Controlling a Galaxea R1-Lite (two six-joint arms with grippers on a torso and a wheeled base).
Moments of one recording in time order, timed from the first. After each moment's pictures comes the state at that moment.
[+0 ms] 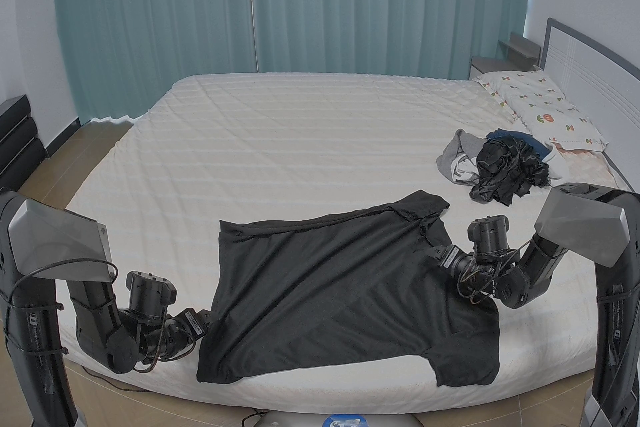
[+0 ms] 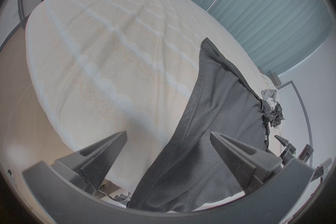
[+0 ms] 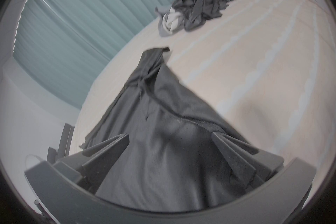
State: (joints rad) left arm -0.21 2.25 -0.33 -1.07 0.01 -0.82; right arm 0.26 2.40 -0.90 -0.86 -0.07 0.81
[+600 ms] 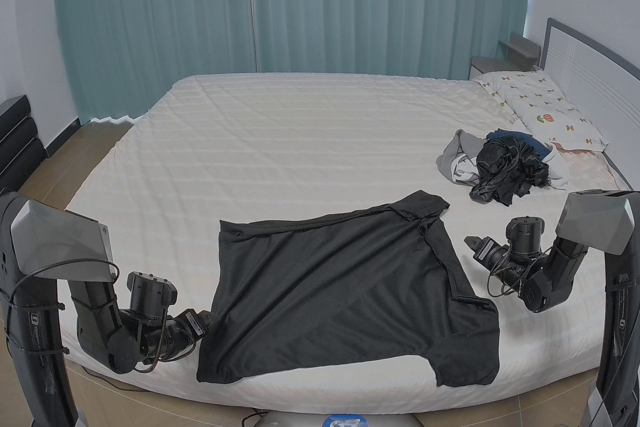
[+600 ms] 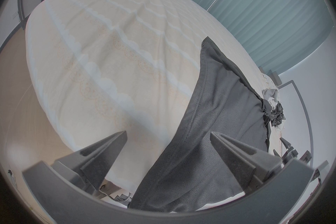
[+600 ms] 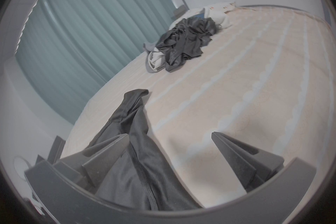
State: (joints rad) left arm -0.21 2.26 -0.34 -1.07 0.01 -0.82; right arm 0.09 2.42 -0.78 -1.15 -0.12 0.69
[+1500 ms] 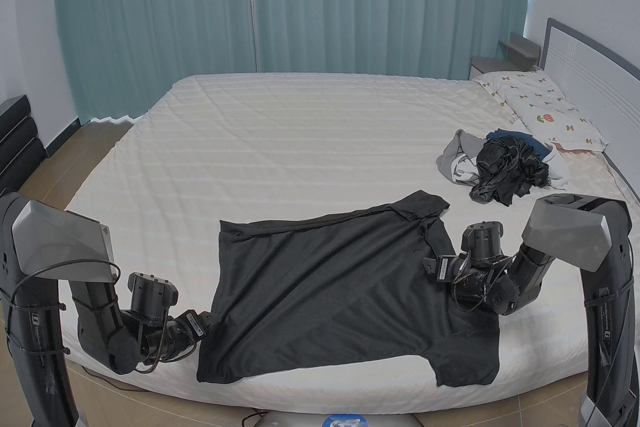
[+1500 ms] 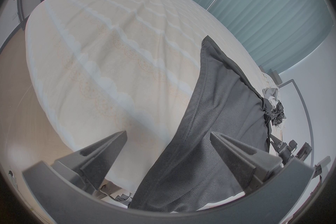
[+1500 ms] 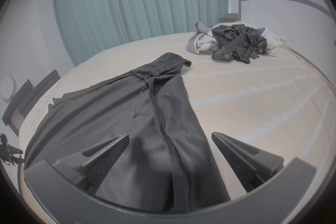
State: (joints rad) left arm -0.21 2.27 -0.34 -1.07 0.01 -0.81; right arm 0.26 2.49 -0.93 -0.99 -0.18 0.26
